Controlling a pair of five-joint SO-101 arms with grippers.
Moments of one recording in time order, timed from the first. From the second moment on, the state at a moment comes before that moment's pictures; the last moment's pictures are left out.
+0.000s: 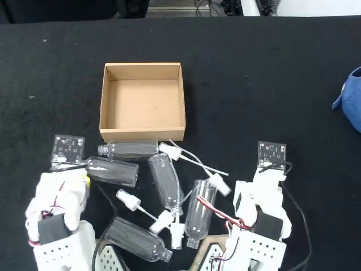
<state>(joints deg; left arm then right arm) -22.7 -103.8 87.8 69.6 -25.4 19.8 -103.0 96.8 73.0 8.0</state>
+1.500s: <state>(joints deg) -5.7 -57.9 72.6 69.7 13.6 19.8 -103.0 96.8 73.0 8.0</state>
